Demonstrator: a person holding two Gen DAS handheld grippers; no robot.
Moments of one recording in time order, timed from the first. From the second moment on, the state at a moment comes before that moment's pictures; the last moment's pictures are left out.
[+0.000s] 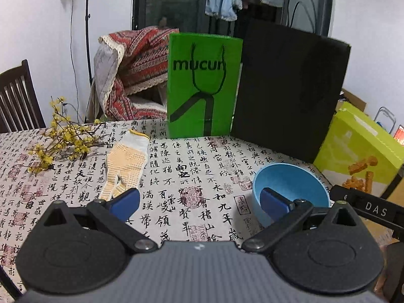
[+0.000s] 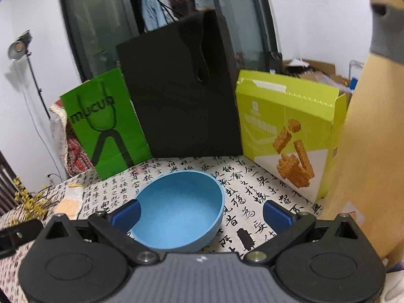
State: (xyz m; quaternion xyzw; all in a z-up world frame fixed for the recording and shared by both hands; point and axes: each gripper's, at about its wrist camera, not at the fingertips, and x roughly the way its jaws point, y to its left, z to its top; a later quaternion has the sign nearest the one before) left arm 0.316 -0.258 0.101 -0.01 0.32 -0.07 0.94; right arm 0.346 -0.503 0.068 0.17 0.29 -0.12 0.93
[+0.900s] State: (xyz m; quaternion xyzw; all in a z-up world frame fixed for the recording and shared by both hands) left arm 0.390 -0.324 0.045 0.00 0.36 -0.04 0.93; right arm 0.404 -0.545 0.001 0.23 0.32 -0.13 0.91
